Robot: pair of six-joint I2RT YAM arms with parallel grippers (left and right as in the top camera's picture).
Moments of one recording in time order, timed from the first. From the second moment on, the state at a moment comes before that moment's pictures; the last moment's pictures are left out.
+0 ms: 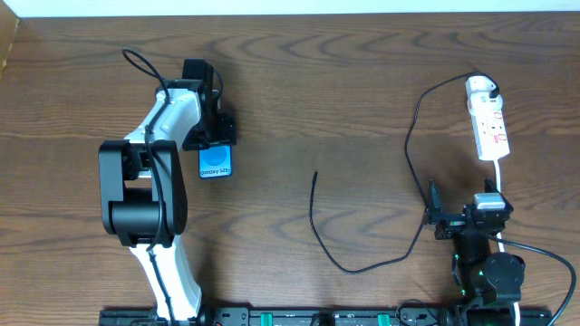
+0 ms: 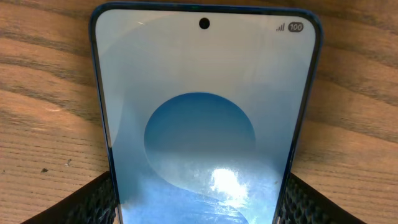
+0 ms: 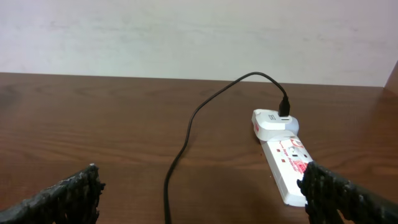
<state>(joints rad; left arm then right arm) -0.03 2.09 1.44 -0.84 0.01 -0.15 0.04 0.01 0.01 -0.07 0.00 -0.01</state>
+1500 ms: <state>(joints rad) -0.03 1.93 1.45 -0.88 0.56 -0.29 0.04 0.01 0.01 -0.07 0.00 -0.01</state>
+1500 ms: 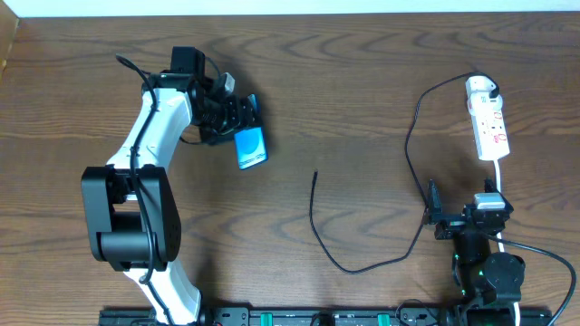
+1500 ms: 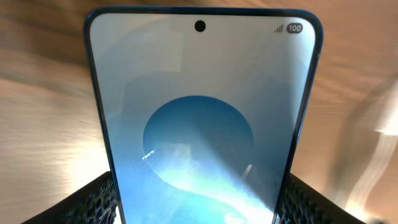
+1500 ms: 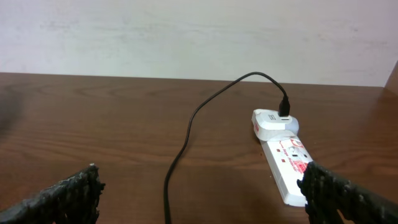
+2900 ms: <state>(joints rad) -0.03 1.93 1.45 -0.88 1.45 -1.09 0.04 0.01 0.01 -0.07 0.00 -0.01</state>
